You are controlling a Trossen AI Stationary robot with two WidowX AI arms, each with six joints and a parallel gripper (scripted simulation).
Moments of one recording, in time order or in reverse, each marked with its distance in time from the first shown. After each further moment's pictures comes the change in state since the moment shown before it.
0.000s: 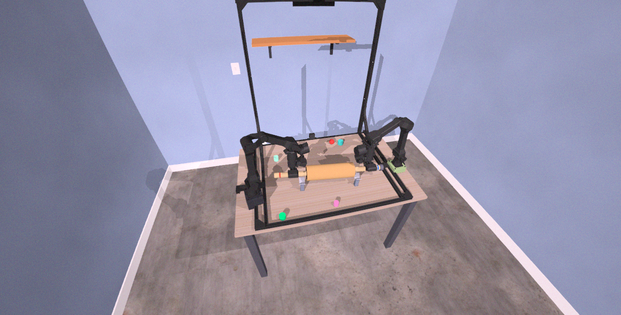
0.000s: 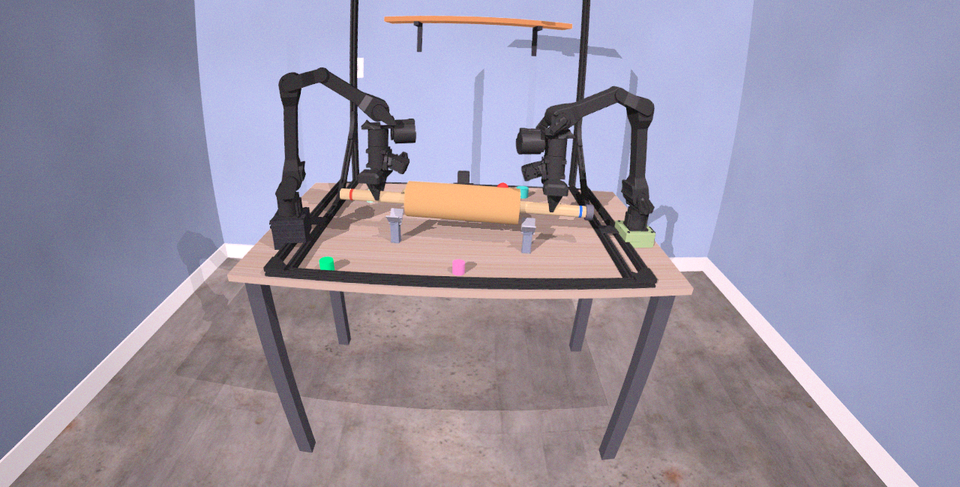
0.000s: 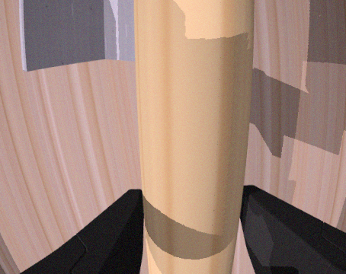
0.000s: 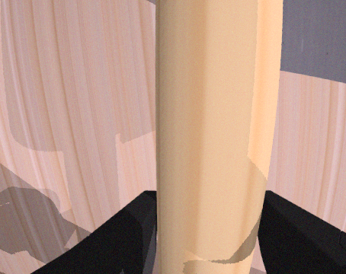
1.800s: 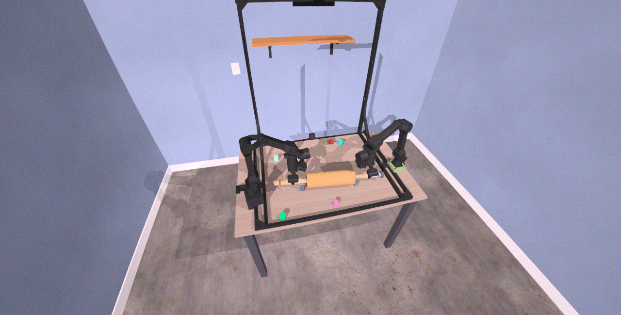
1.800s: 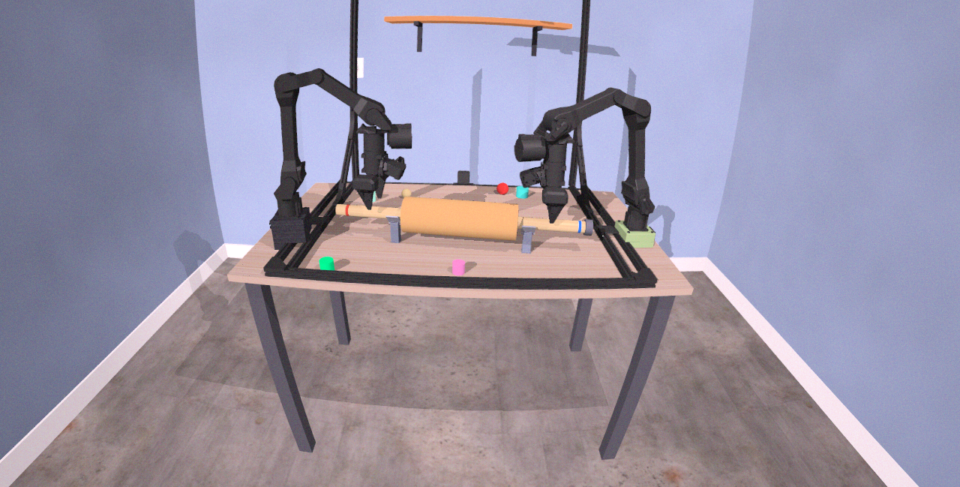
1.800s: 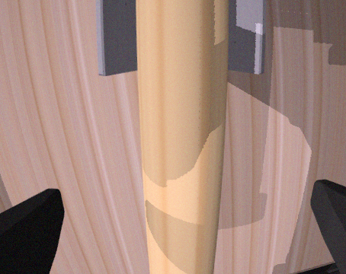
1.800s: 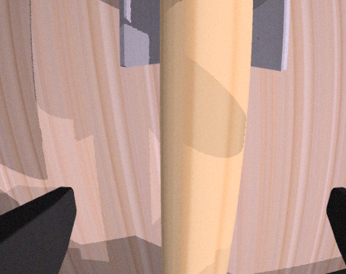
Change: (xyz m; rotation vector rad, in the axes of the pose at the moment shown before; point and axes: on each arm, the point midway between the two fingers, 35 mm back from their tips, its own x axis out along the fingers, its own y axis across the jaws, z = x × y) left arm 0.006 0.034 0.003 0.005 0.008 -0.011; right arm 0.005 -0.032 -0.003 0.008 0.007 0.000
